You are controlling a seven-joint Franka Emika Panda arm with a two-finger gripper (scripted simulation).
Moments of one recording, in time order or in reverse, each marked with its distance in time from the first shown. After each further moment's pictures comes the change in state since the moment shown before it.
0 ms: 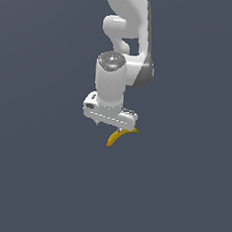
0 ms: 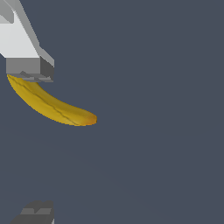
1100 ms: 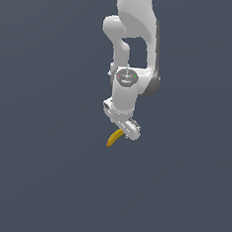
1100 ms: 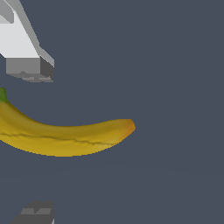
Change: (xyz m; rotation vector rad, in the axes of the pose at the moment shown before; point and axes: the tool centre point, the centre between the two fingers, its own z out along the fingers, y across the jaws) arm -0.046 -0.039 0.060 0.000 -0.028 0.533
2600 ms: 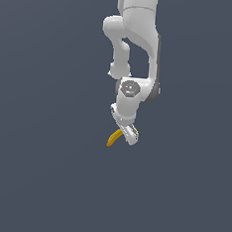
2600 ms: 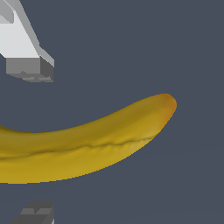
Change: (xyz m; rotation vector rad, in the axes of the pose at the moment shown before) arm -0.025 0.002 0.053 -0.009 -0.003 0.242
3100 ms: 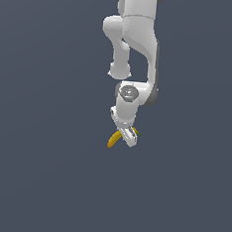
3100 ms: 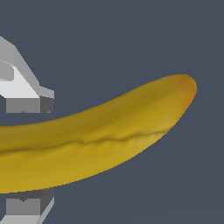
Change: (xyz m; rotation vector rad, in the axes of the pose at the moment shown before) arm 0.001 0.001 0.021 -0.002 -0.001 0.003
